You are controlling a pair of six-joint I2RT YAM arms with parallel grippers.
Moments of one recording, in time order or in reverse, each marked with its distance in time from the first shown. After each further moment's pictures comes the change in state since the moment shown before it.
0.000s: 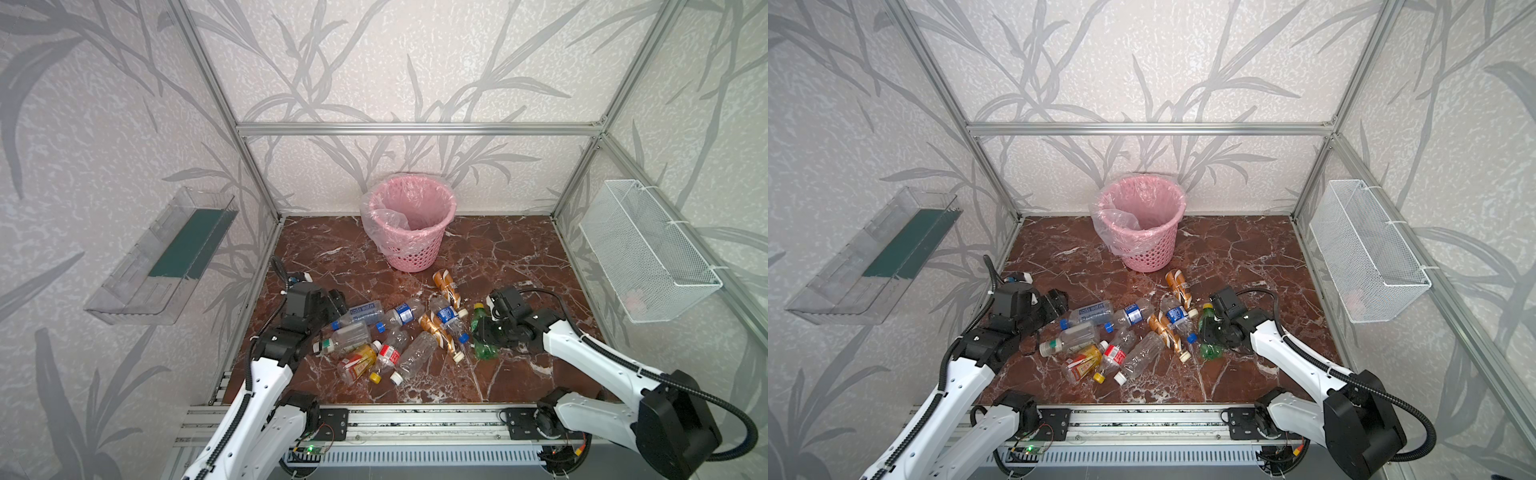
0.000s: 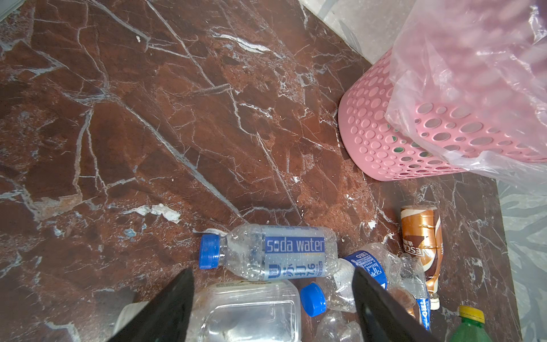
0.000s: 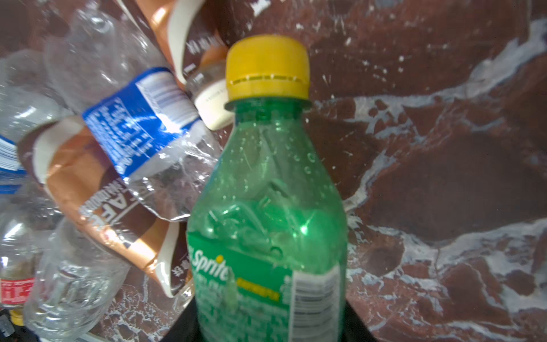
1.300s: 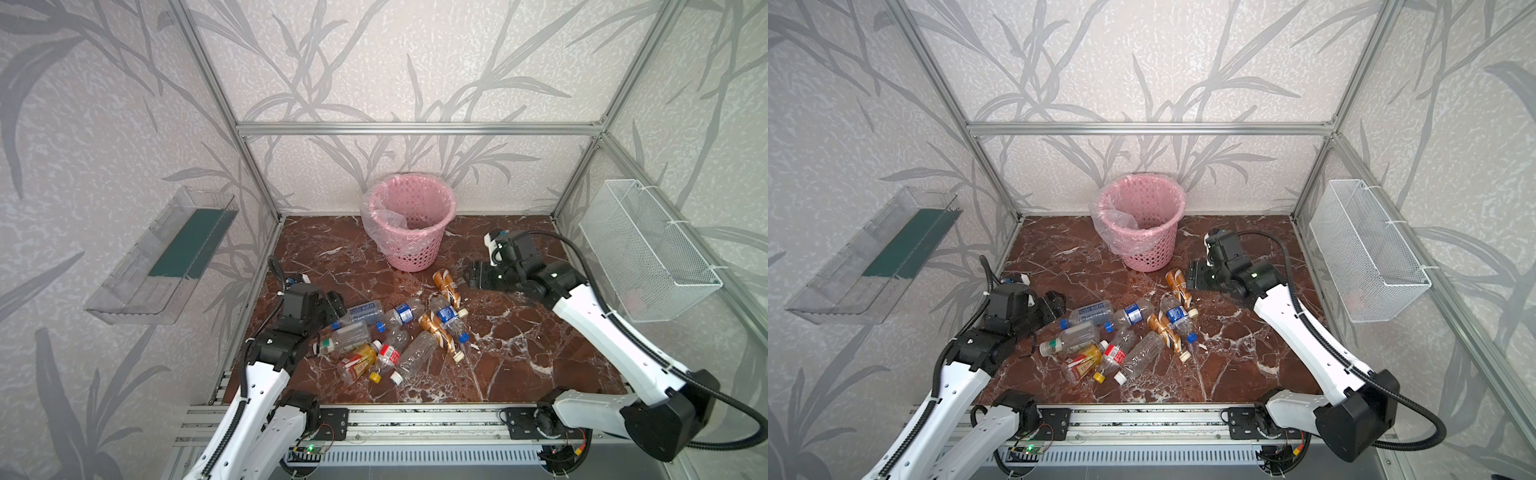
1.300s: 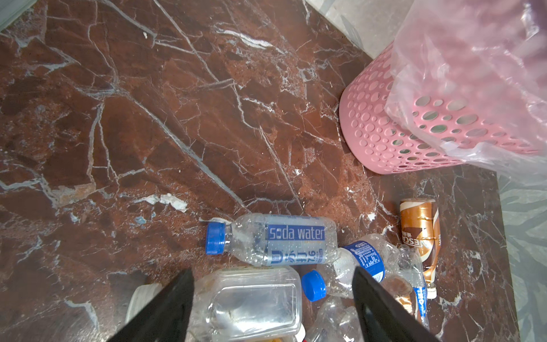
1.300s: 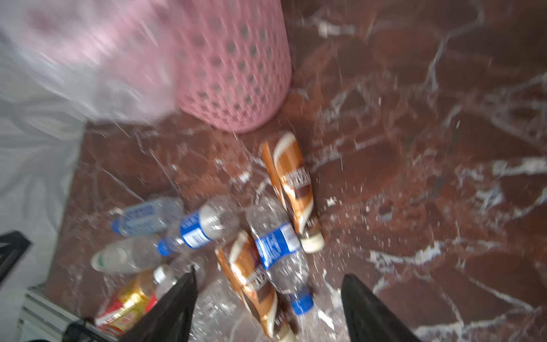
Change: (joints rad) left arm 0.000 -0.036 0.025 -0.092 0.012 0.001; right arm 0.013 0.109 0.489 -0.155 0.075 -0.083
